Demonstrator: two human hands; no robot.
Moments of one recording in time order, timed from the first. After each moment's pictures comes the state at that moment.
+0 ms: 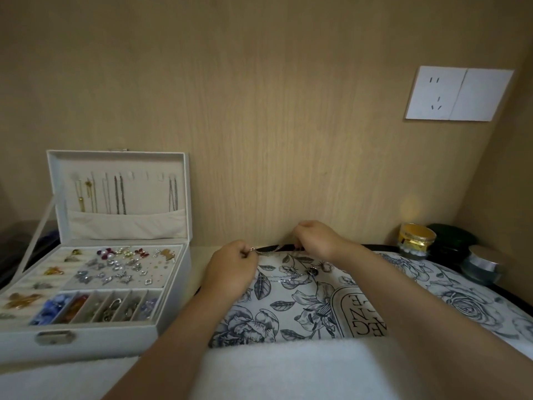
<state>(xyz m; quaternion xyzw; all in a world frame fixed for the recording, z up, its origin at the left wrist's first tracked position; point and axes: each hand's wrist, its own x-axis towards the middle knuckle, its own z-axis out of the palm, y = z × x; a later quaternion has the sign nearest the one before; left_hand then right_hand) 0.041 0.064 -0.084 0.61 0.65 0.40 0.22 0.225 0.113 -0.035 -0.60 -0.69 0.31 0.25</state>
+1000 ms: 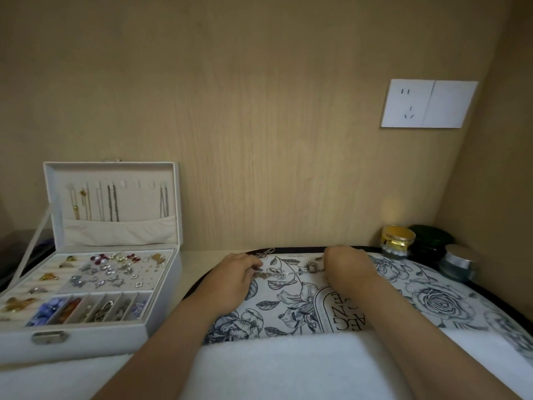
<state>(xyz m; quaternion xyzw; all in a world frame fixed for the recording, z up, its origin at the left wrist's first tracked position) 0.042 0.069 -0.103 0.80 0.54 0.27 0.09 0.290 0.080 -0.067 -0.66 -0.74 -0.07 0.00</state>
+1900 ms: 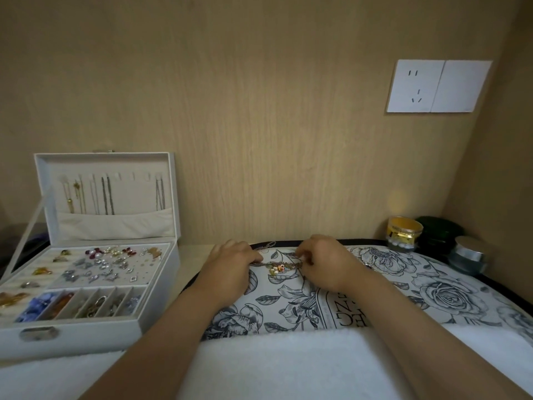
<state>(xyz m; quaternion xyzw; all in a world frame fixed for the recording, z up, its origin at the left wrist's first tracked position) 0.042 0.075 -0.102 0.82 0.54 0.19 -0.03 0.274 0.084 -0.075 -0.56 -0.82 0.03 0.15</state>
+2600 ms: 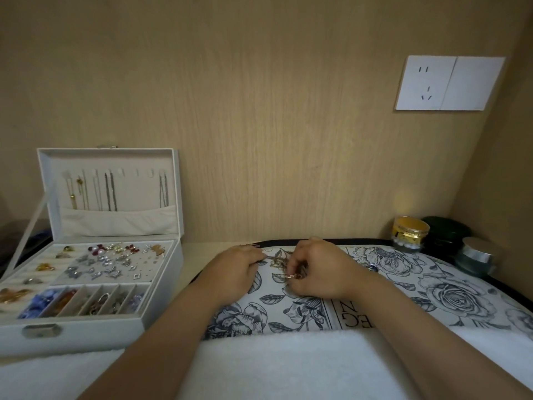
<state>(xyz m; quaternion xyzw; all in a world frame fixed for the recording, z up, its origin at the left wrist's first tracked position) 0.039 0.079 -0.107 0.82 0.53 0.21 0.06 0.261 0.071 -0.070 -0.47 -0.86 0.09 0.17</state>
